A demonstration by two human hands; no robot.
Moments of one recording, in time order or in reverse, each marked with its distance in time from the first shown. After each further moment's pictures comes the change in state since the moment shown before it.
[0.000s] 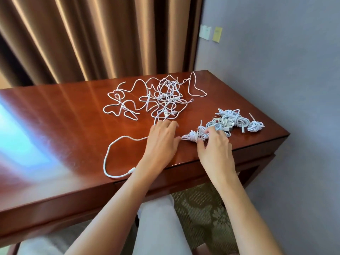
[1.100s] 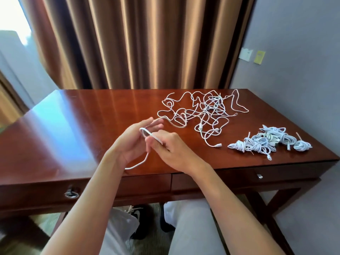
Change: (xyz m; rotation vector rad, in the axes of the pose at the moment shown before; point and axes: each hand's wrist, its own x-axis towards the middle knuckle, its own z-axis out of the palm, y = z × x) left_hand -0.075 -0.136 -0.162 -1.606 -0.180 -0.650; right_hand -0.053 -0.181 0.065 0.639 -0.428 -0.910
